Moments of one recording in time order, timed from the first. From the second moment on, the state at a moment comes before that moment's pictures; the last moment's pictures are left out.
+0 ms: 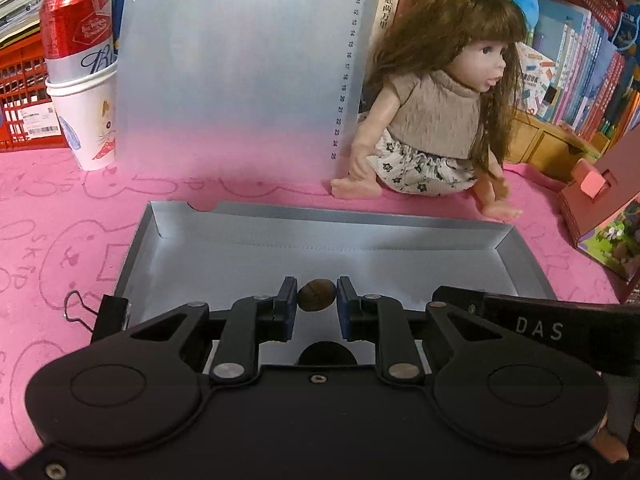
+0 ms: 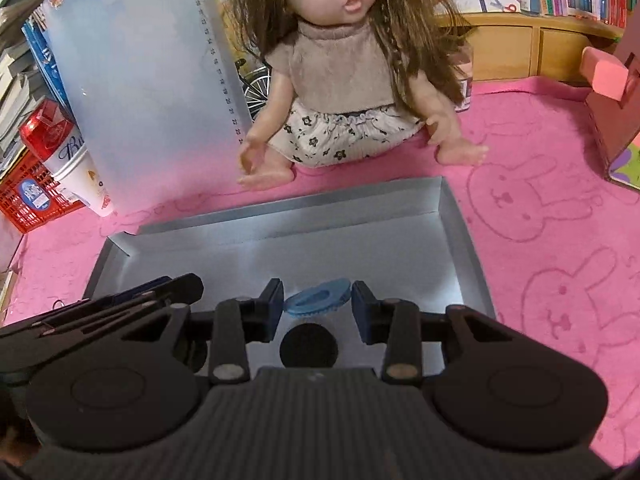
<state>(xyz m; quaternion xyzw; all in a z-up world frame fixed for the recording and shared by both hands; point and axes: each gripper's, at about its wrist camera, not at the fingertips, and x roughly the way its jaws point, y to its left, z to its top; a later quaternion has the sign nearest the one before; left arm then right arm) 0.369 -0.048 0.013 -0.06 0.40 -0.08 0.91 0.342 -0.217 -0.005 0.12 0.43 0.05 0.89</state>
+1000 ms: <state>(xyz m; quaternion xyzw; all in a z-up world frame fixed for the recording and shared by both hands) 0.356 -0.053 0.018 -0.02 0.37 -0.08 0.92 0.333 -0.216 0.005 0.09 0.42 0.06 0.90</state>
